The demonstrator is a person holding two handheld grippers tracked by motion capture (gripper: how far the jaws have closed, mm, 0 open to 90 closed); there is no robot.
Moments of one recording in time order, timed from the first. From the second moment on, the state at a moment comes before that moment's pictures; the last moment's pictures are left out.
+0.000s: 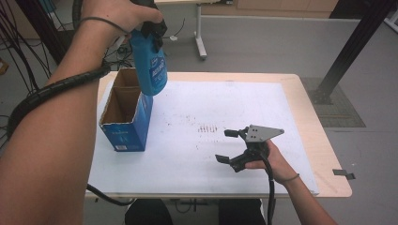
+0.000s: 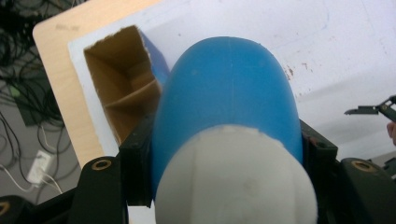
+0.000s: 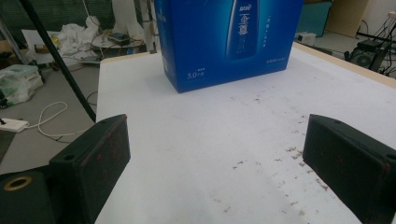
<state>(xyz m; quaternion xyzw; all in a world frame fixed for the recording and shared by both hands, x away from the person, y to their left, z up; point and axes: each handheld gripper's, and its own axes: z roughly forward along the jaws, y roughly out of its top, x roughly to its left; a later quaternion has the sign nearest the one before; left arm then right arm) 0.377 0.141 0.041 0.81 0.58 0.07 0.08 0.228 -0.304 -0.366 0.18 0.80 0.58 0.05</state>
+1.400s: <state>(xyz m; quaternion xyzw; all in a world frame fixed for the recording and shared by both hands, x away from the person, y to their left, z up) 0.390 0.213 -0.016 0.72 0.69 0.08 0.04 0.225 -0.309 -0.368 0.19 0.80 0.57 0.06</state>
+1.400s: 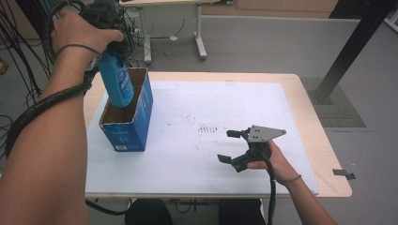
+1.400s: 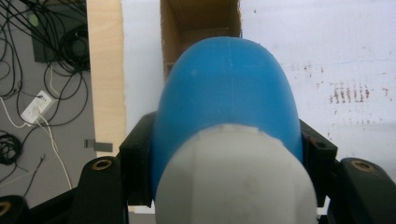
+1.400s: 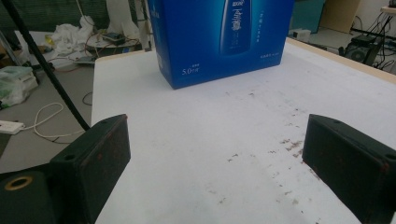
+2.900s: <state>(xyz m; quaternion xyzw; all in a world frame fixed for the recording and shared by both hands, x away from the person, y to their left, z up) 0.396 0.229 -0.097 0.72 0.69 0.04 0.02 0.220 -0.311 -0.371 0.20 0.80 0.57 0.06</state>
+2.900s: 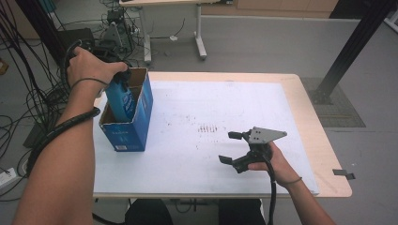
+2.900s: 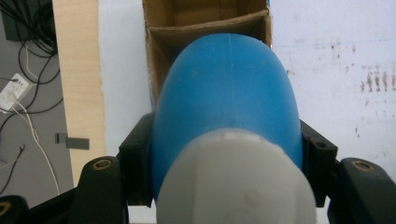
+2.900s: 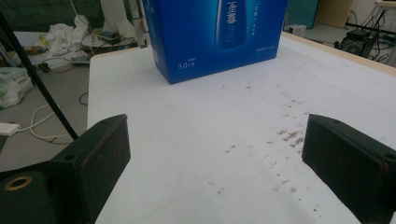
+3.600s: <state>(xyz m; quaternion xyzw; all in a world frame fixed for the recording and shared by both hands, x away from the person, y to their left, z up) 0.392 0.227 -0.135 0.72 0.69 0.05 0.01 0.221 -0.307 -0.373 0.20 0.80 0.56 0.06</state>
